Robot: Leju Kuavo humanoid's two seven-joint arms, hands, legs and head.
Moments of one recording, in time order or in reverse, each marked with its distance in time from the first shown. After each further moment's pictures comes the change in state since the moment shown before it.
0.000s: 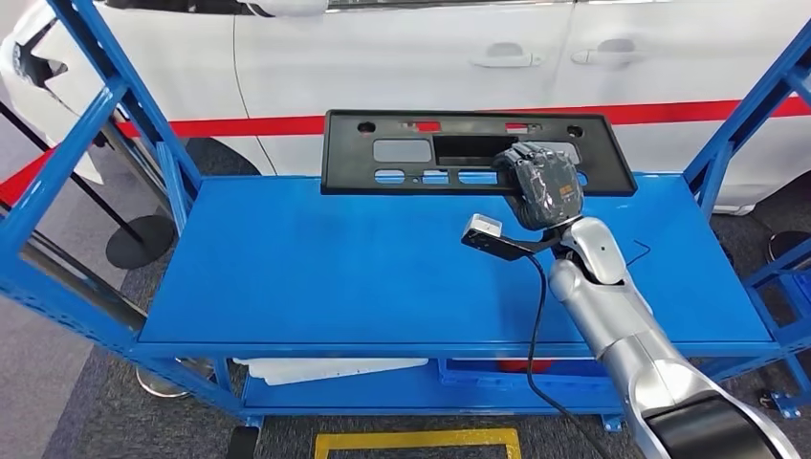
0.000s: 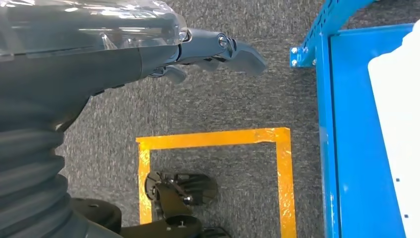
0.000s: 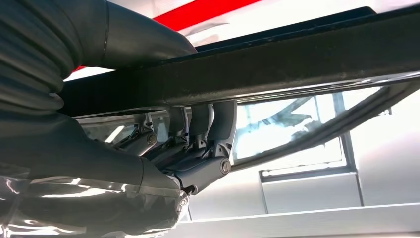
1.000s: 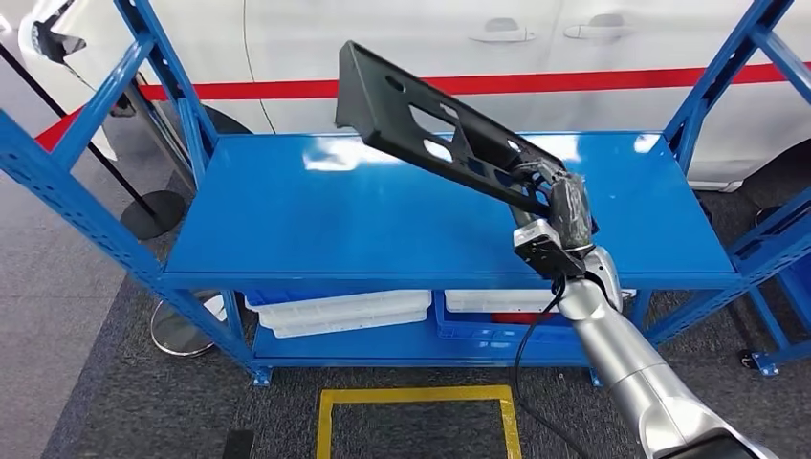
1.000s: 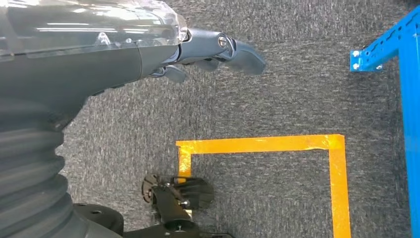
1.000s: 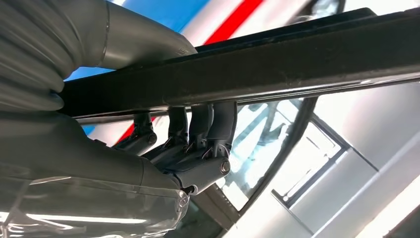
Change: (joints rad) left arm 0.016 0.005 0.000 0.000 0.011 0.011 -0.010; right arm 0.163 -0.062 0.053 -0.230 -0.704 0.118 -0.208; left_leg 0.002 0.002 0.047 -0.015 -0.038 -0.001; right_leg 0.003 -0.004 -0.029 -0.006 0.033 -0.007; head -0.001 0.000
